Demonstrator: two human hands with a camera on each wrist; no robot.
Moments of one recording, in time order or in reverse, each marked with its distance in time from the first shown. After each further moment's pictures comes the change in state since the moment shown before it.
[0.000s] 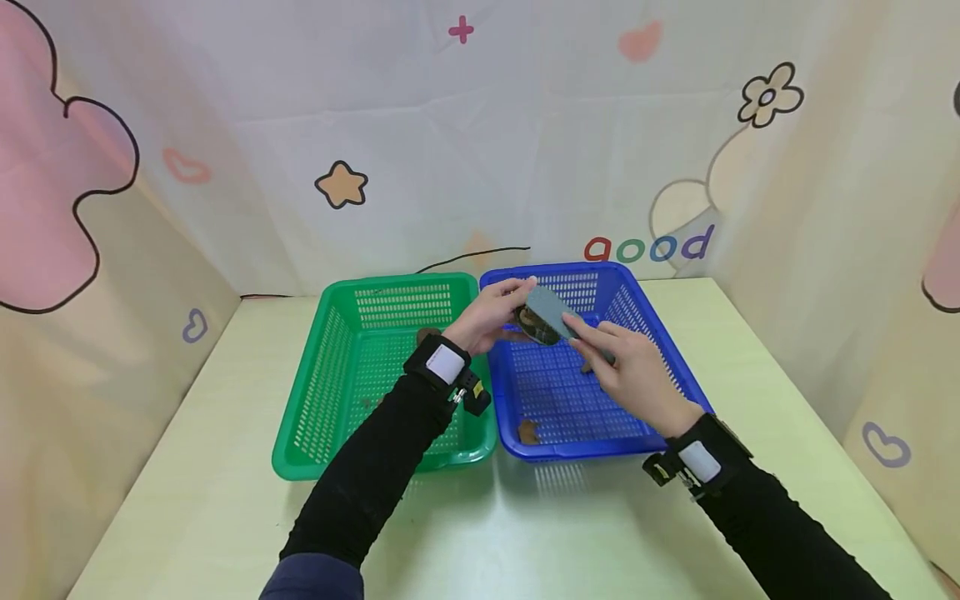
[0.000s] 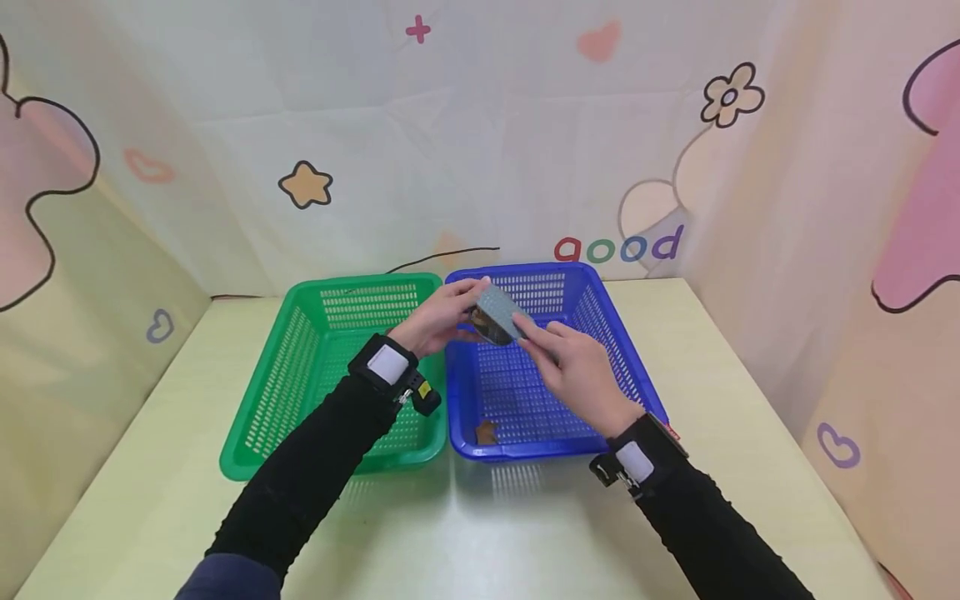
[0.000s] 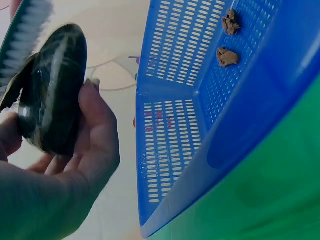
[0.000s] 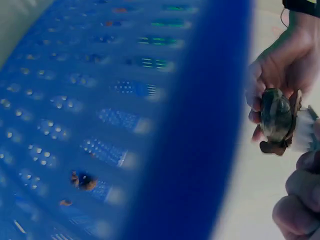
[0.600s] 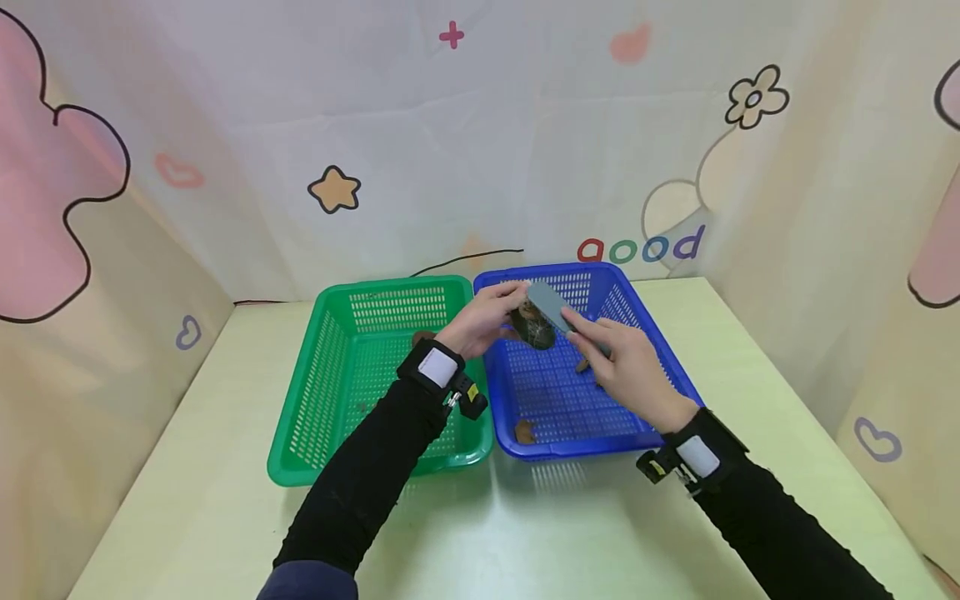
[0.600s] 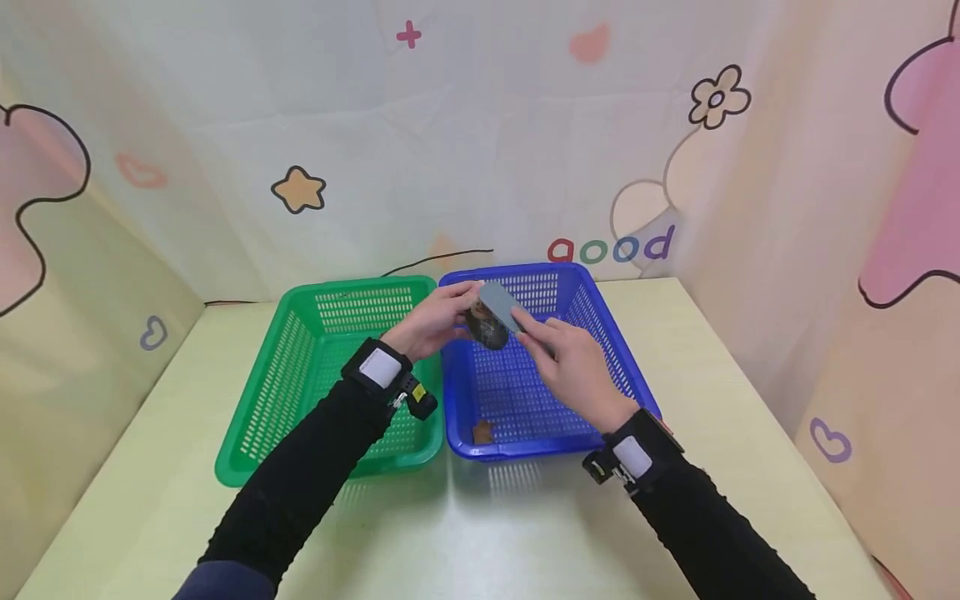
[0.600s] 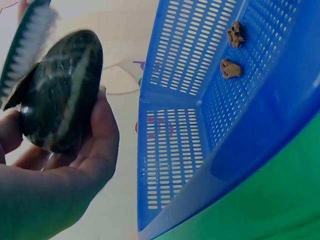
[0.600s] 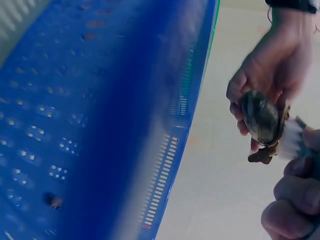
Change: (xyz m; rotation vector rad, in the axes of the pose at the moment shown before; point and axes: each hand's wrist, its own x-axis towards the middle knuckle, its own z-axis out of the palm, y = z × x) left_hand -0.004 0.000 -0.001 -0.007 -0.064 0.064; right_hand 0.002 -0.005 -0.008 0.050 -0.039 0.042
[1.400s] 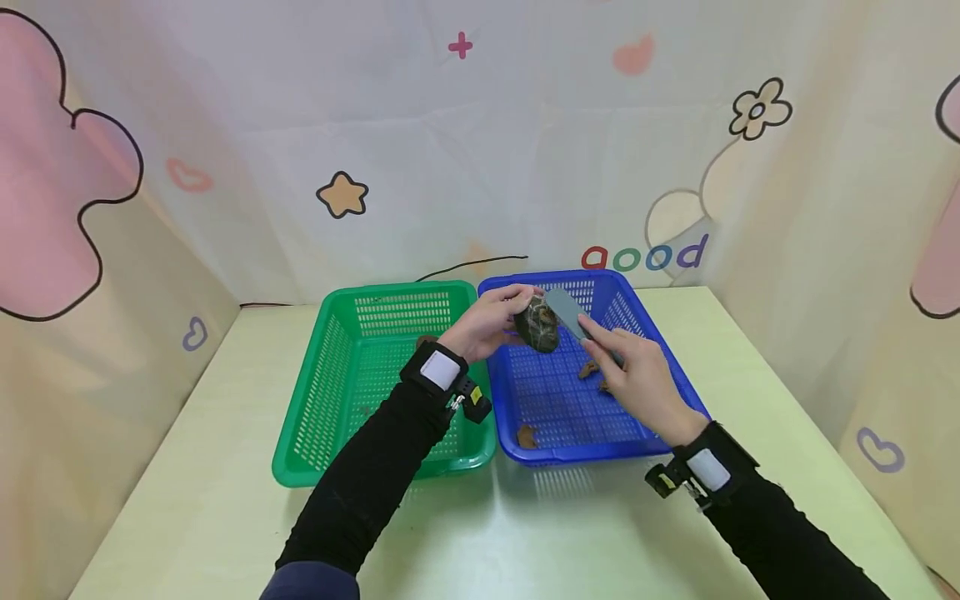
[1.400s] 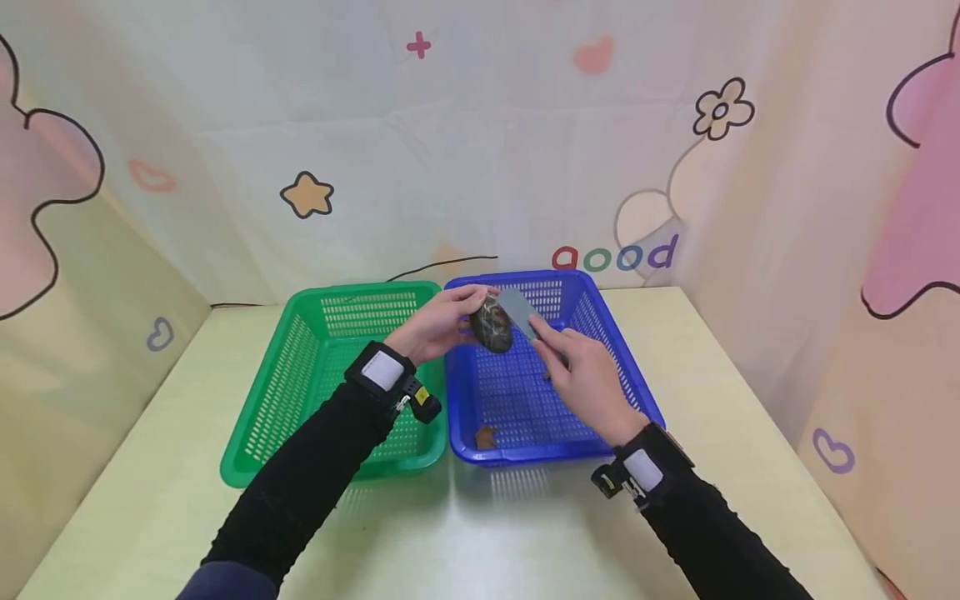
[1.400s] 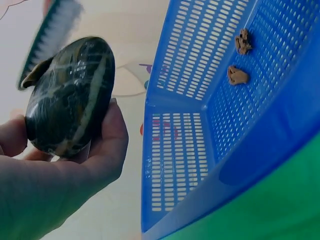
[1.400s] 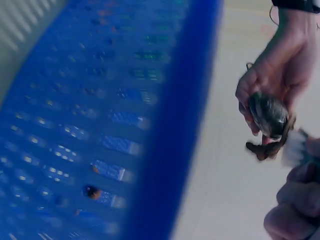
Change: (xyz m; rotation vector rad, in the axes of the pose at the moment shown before) left_hand 0.000 0.004 -0.001 -0.082 0.009 -0.027; right_hand -0.008 0.003 0.001 0.005 0.037 0.028
